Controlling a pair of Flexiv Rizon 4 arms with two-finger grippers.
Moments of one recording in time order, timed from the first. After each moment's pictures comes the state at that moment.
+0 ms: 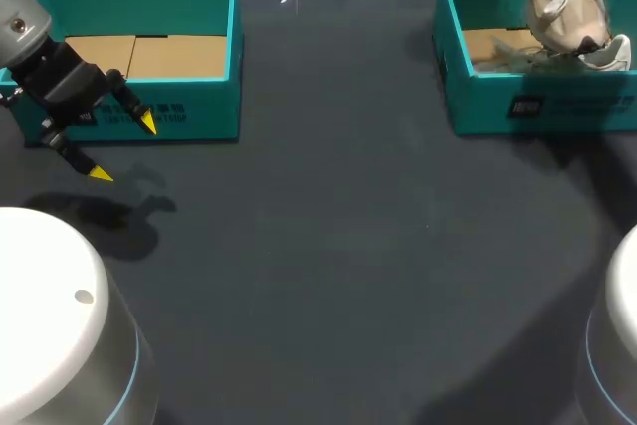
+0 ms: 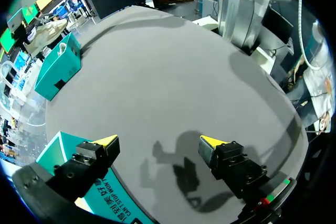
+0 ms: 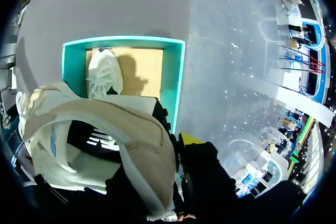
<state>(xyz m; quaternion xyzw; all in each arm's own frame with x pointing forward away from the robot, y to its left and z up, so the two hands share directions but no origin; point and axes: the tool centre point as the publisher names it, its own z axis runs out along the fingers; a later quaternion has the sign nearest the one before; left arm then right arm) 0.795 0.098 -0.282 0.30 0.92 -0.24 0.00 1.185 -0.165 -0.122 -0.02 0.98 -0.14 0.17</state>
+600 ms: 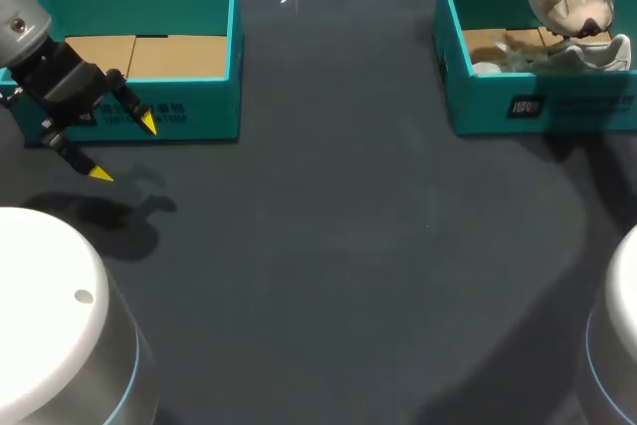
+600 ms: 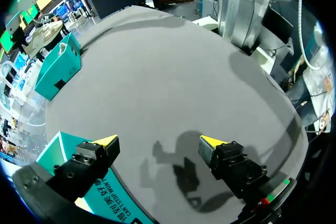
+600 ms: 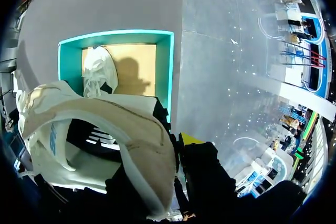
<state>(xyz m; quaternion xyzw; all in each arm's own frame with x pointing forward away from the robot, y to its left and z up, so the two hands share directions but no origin) 0.795 0.098 -0.282 0.30 0.92 -0.24 0.00 1.204 -0.190 -0.119 0.00 0.98 -0.14 0.16</state>
